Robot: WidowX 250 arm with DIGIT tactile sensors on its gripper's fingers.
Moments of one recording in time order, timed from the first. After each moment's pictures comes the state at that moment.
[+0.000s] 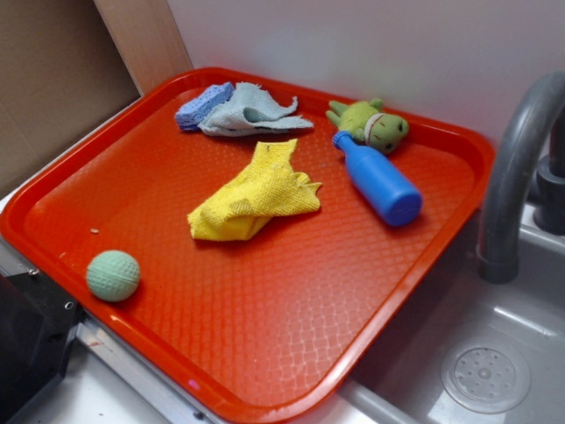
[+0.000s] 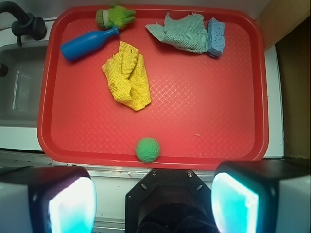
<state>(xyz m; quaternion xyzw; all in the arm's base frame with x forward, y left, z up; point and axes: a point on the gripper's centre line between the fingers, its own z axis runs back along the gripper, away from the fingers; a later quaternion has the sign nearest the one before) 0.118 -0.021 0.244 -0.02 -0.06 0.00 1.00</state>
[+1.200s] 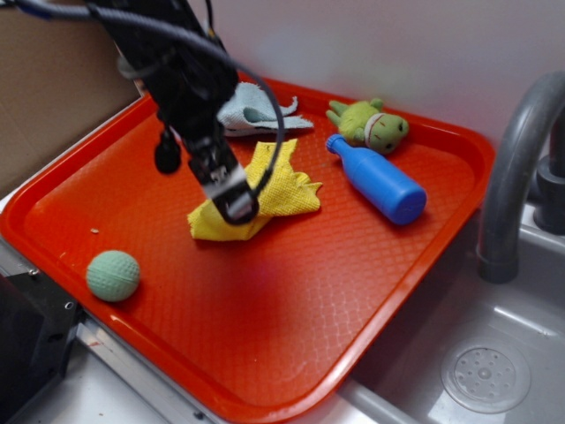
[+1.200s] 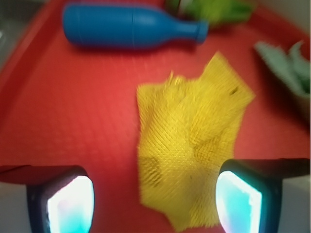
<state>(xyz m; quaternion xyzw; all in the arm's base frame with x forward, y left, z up) 0.219 -0.081 0.070 0.00 -0.08 -0.19 0.98</state>
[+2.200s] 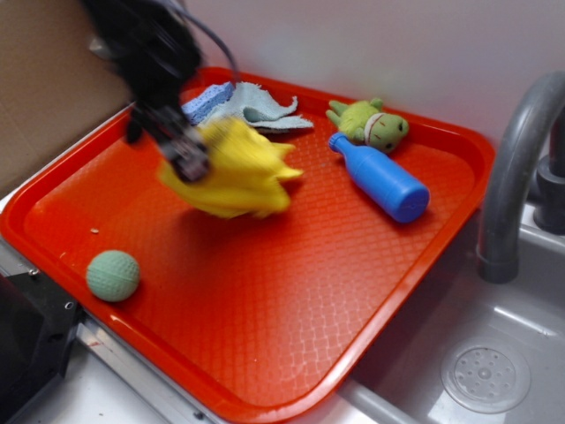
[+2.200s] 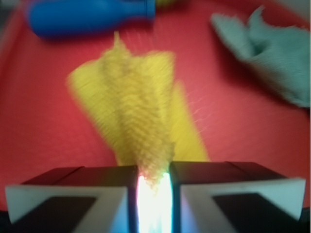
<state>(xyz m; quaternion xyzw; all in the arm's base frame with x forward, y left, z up) 0.204 -0.038 0.128 -0.04 -0.11 -0.12 0.99</state>
